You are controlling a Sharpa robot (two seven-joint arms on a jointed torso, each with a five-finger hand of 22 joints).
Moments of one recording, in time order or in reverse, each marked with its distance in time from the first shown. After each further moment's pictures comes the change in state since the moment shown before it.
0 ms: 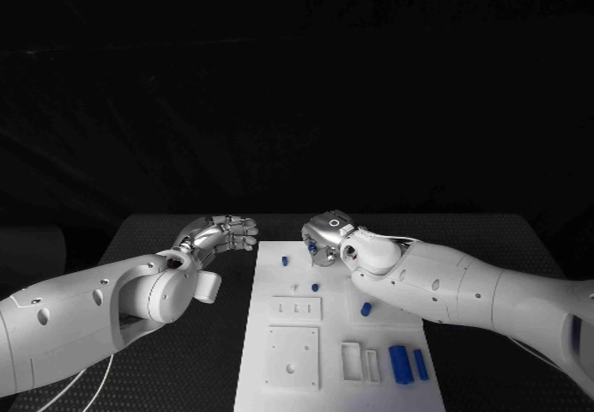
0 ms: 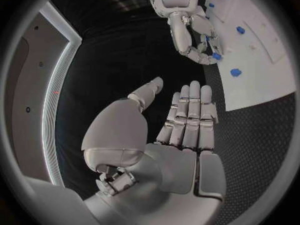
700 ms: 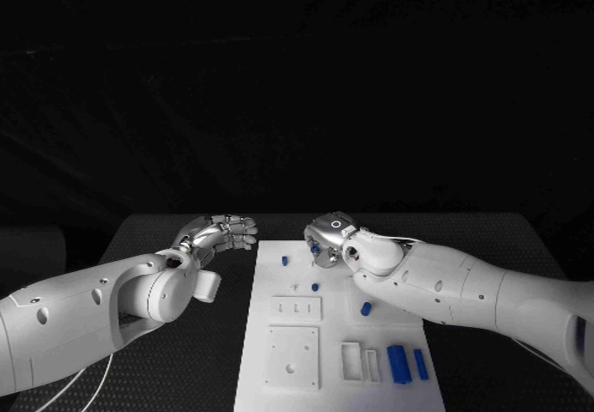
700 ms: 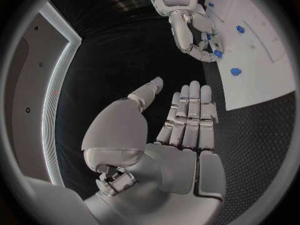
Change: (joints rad) left arm 0.000 -0.003 0.000 -0.001 0.000 0.000 0.000; left_hand 0.000 0.000 0.000 0.000 0.000 0.000 0.000 0.000 0.000 0.000 0.000 0.000 -0.001 0.000 0.000 -0.004 0.001 0.009 0.000 0.000 0.000 0.001; right arm -0.004 -0.012 -0.001 0.010 -0.008 0.018 -0.006; right_hand 0.001 0.001 0.000 0.000 -0.001 0.002 -0.002 -0.003 0.007 0.000 0.000 -0.002 0.000 -0.003 -0.003 0.000 -0.002 0.000 -0.001 0.002 0.004 0.000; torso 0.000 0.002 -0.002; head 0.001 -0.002
